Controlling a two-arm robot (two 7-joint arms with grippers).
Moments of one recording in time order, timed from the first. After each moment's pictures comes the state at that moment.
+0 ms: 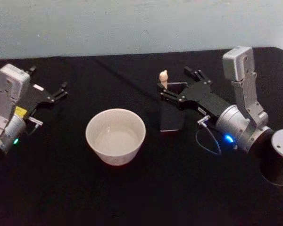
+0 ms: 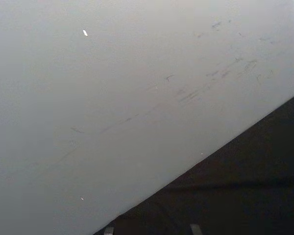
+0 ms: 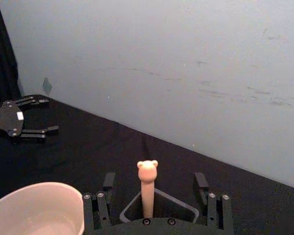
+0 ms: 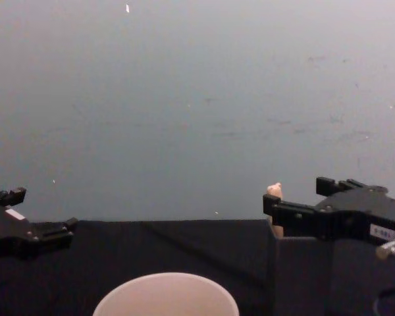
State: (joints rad) left arm -0.20 0.60 0.45 -1.41 -0.25 -0.12 0.03; right arm 0.09 0.32 -0.32 -1.66 0.25 0.12 0.28
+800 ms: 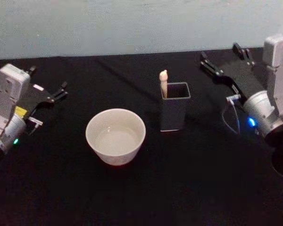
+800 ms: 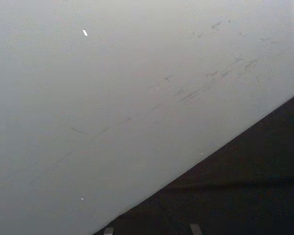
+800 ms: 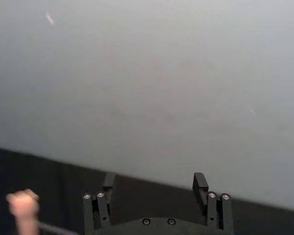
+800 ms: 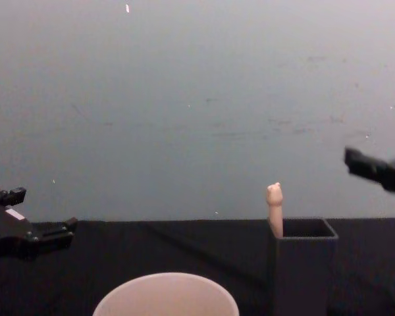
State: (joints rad) left arm -0.20 0.60 0.45 -1.41 -0.25 -0.12 0.03; right arm 0.09 0.26 -0.18 -1.60 0.19 0.00 0.10
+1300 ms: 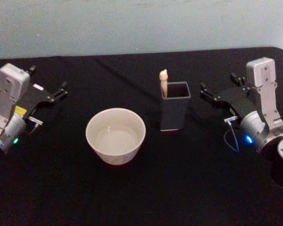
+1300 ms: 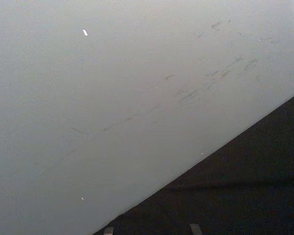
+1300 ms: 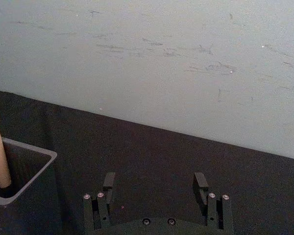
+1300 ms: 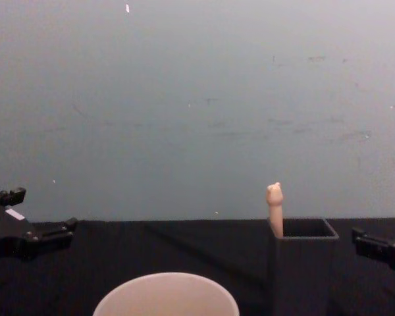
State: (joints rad) left arm -0.20 0.60 0.45 -1.41 -0.25 -0.12 0.03; right arm 0.09 0.25 -0.18 -1.49 0.10 0.07 0.10
